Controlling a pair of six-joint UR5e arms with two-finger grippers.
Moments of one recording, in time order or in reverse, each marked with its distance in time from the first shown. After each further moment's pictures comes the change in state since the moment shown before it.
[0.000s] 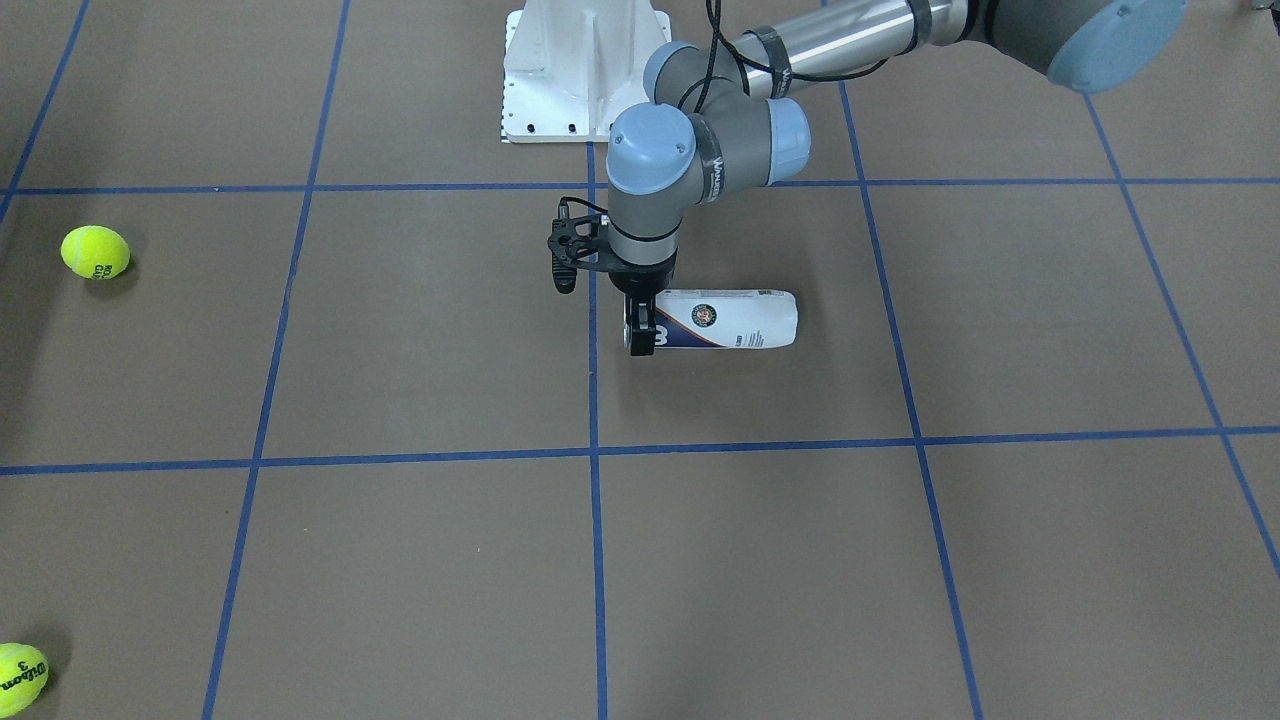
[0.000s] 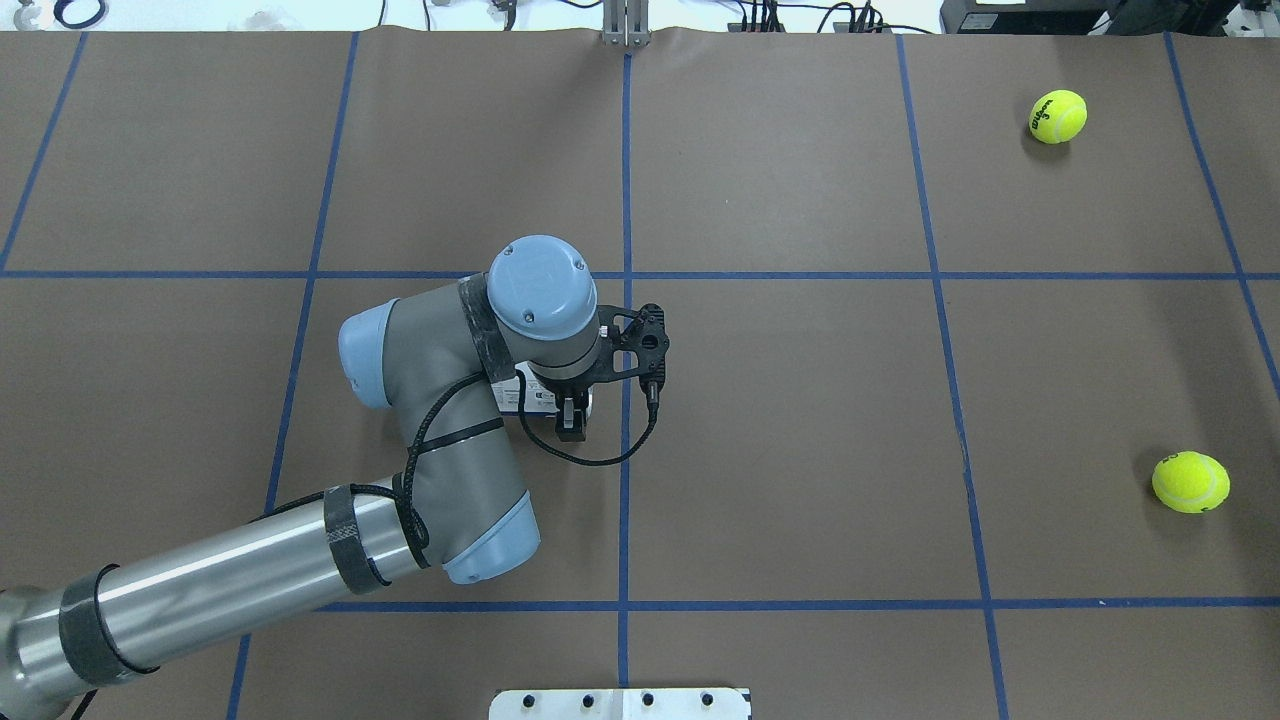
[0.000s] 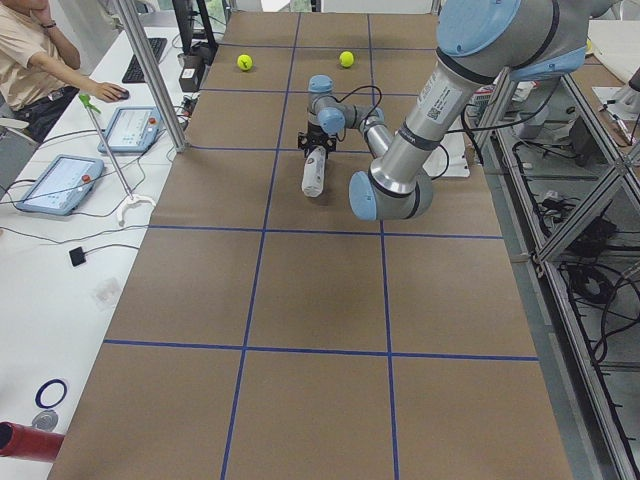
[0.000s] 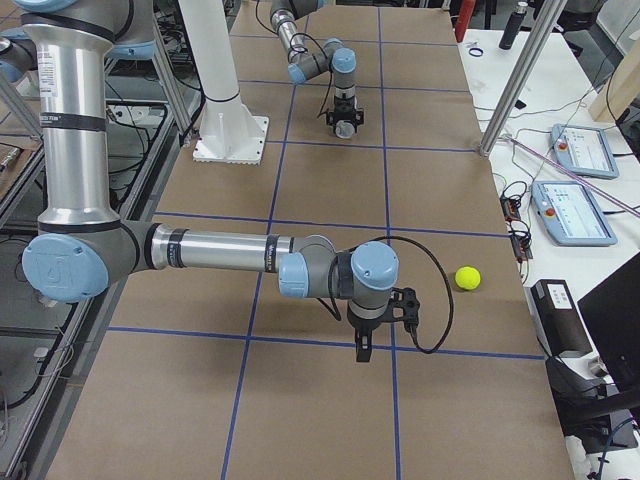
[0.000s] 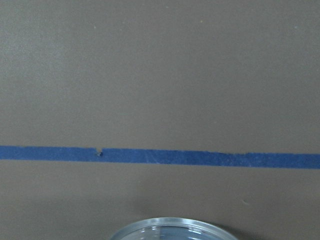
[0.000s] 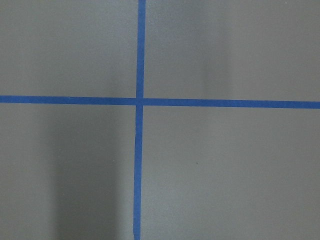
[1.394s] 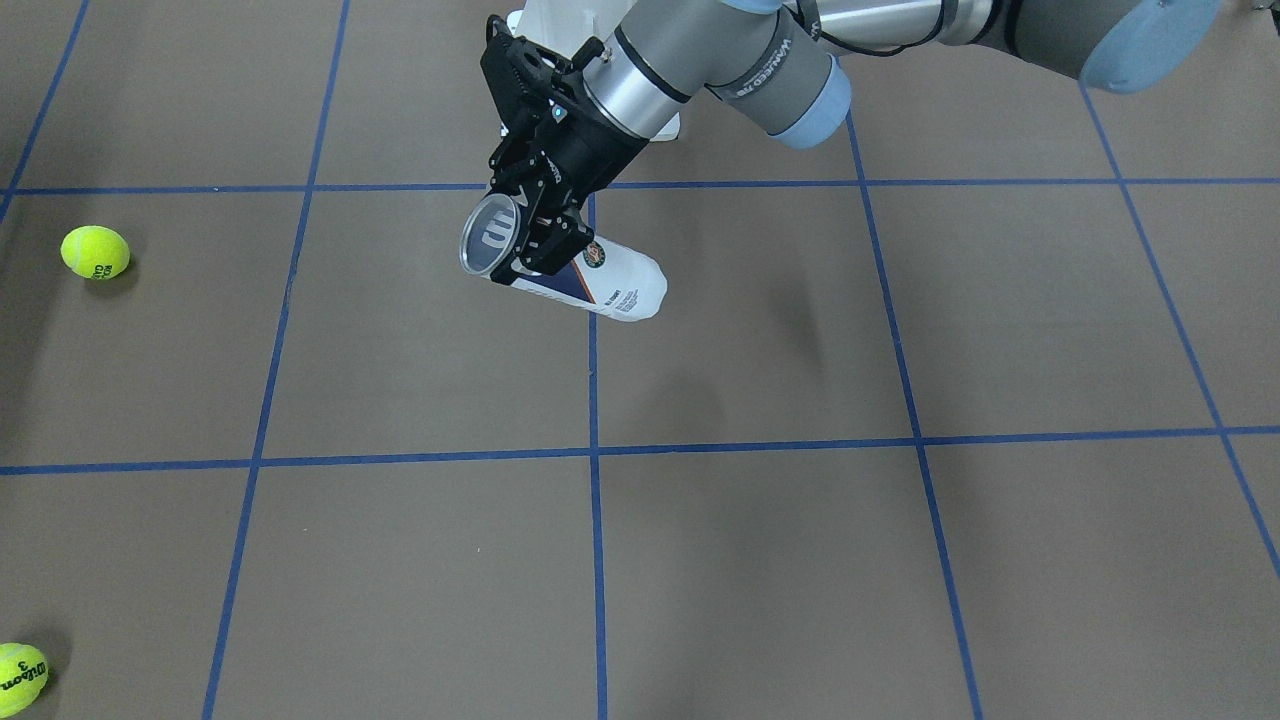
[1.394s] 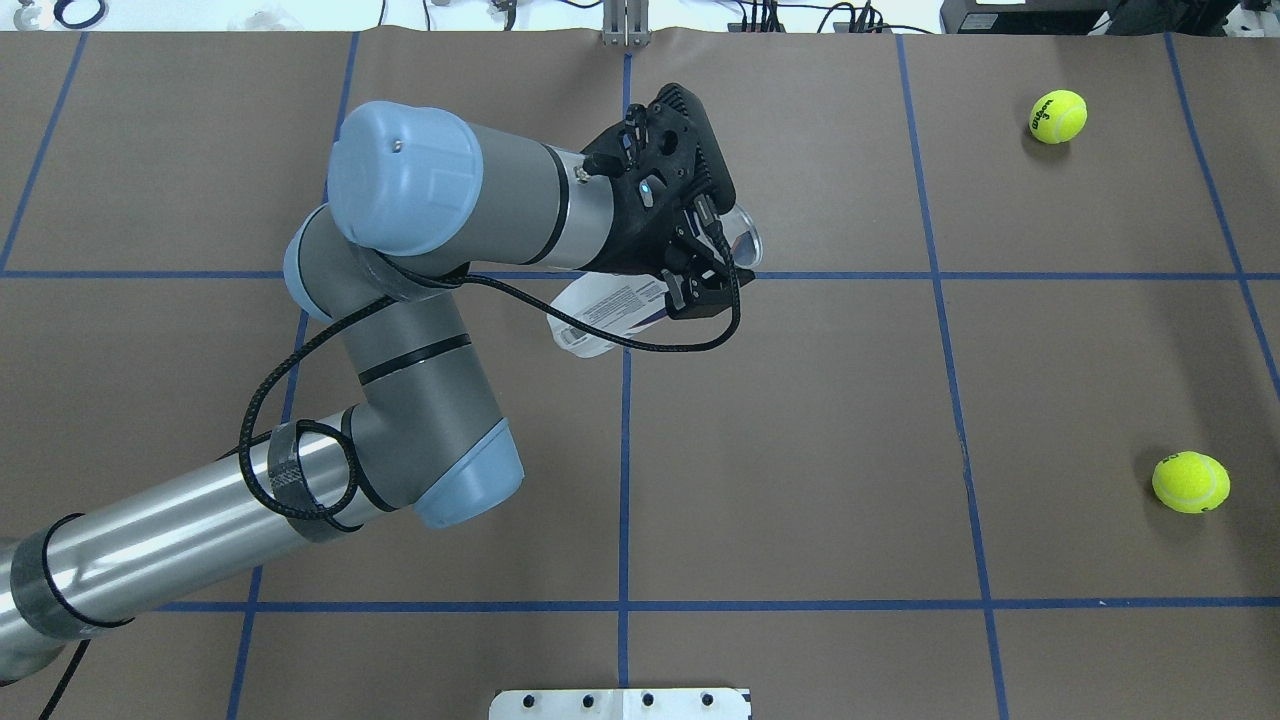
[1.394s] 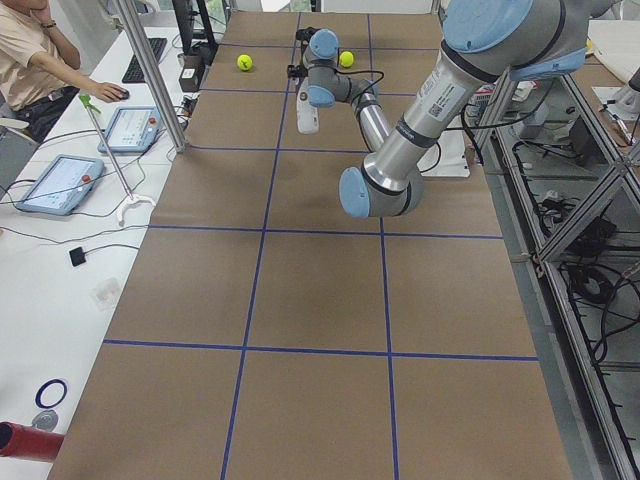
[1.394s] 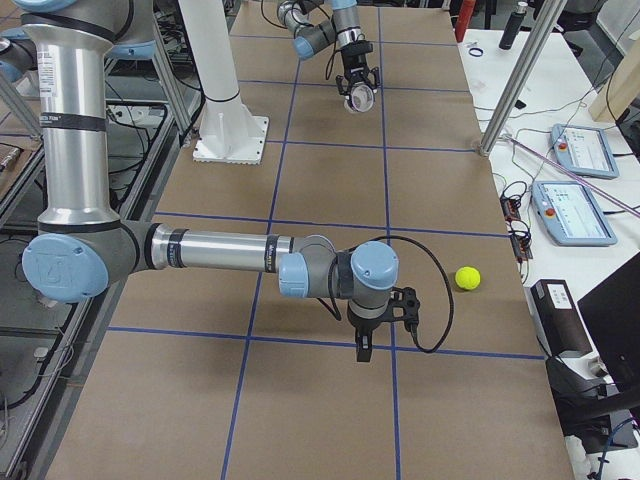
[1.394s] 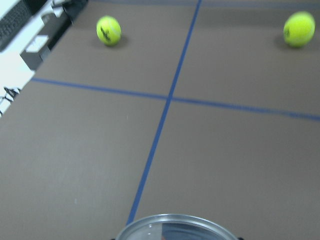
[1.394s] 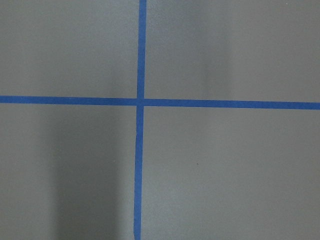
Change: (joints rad) left arm -0.103 -0.019 -0.161 -0.690 0.003 -0.511; right arm 0.000 0.001 0.000 0.006 0.002 0.001
